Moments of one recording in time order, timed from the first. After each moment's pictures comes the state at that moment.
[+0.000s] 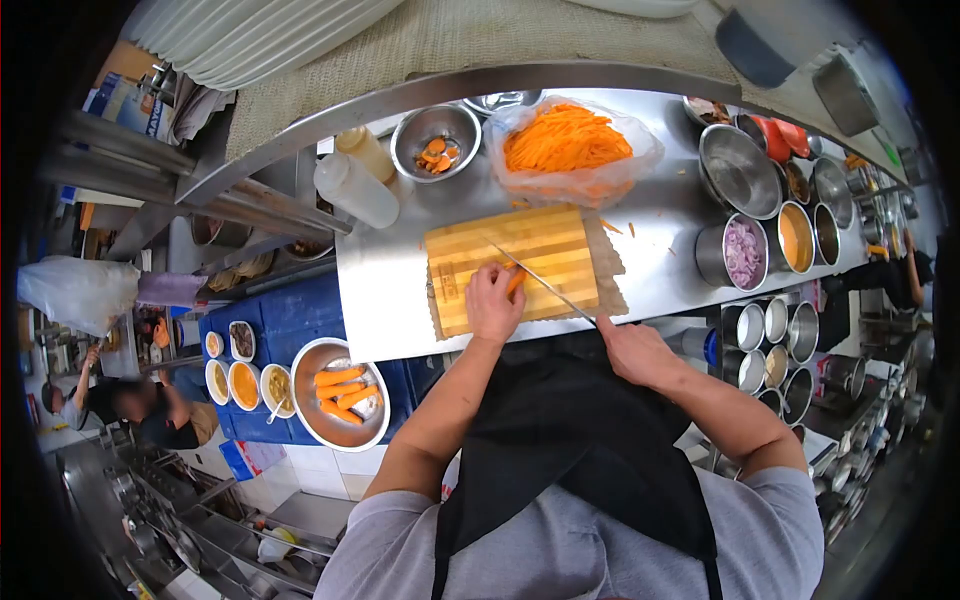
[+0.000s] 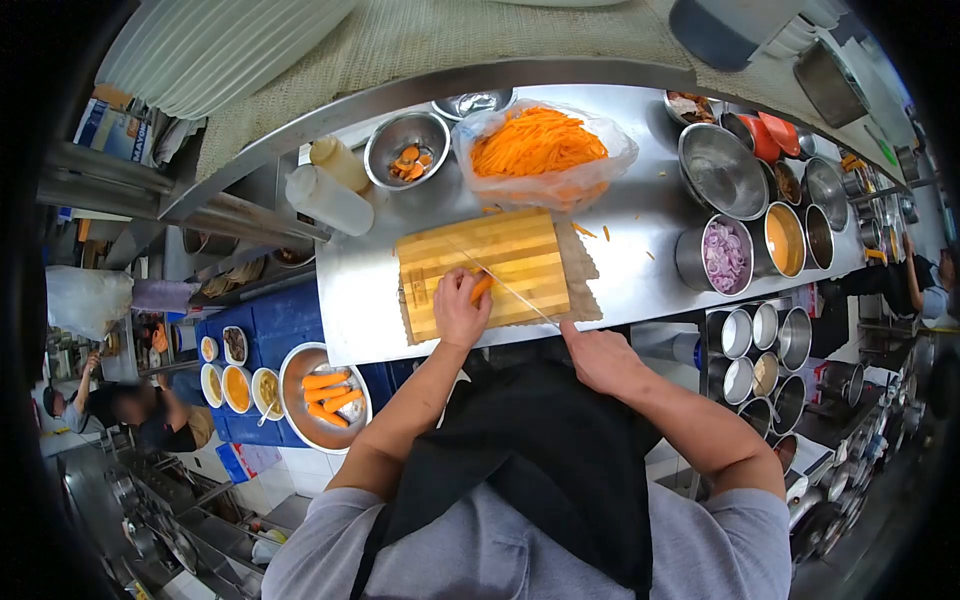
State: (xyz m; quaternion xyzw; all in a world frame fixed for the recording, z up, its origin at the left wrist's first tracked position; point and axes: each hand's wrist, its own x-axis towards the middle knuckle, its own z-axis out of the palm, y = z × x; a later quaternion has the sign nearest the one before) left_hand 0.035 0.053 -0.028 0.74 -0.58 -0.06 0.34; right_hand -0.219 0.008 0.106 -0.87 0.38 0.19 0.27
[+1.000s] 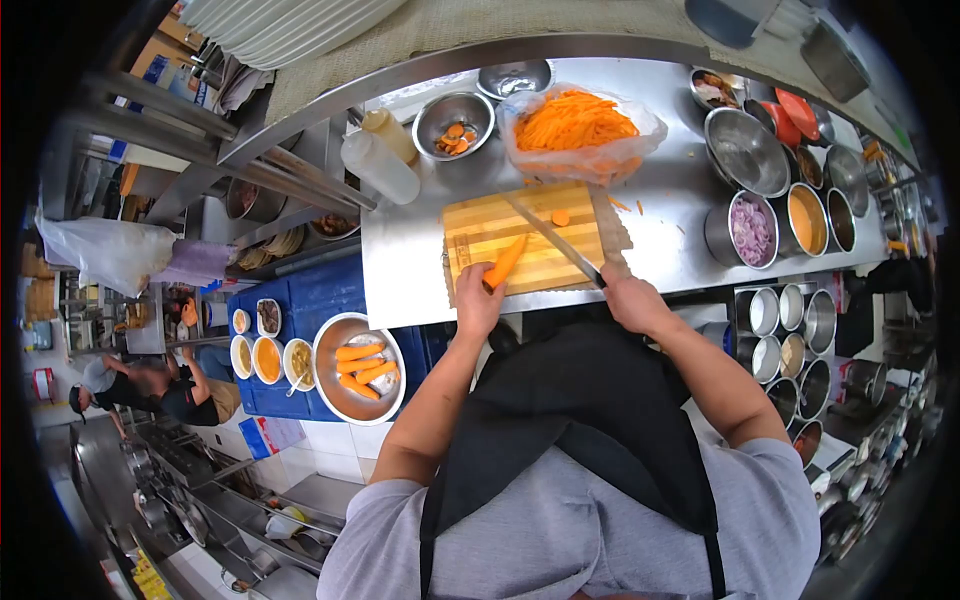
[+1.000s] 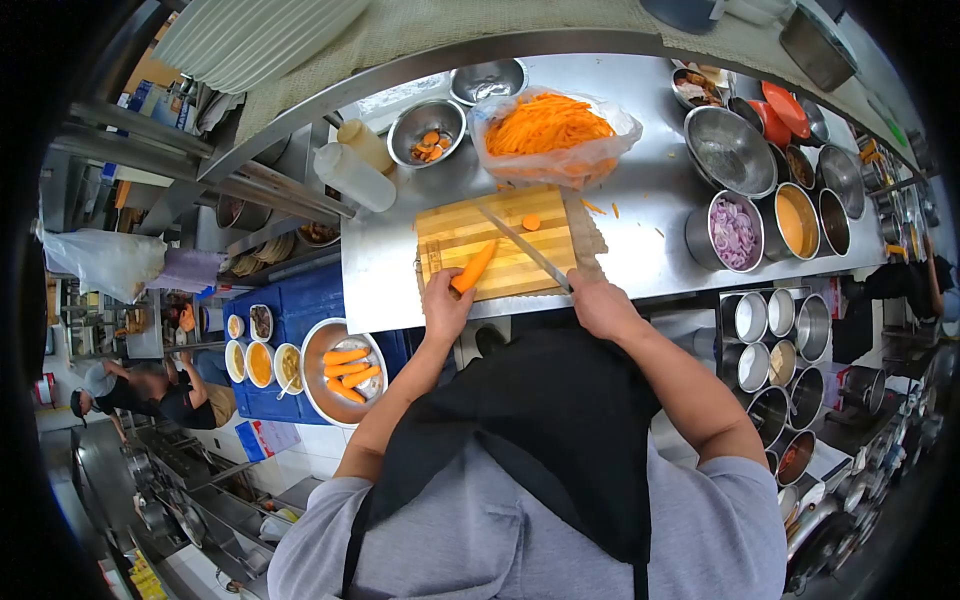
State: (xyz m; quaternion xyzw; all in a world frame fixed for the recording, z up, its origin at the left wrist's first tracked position) left_hand 0.057 0.115 -0.016 0.77 -0.50 -0.16 0.37; right_hand -0.218 -0.002 0.079 -0.84 0.44 0.10 0.30
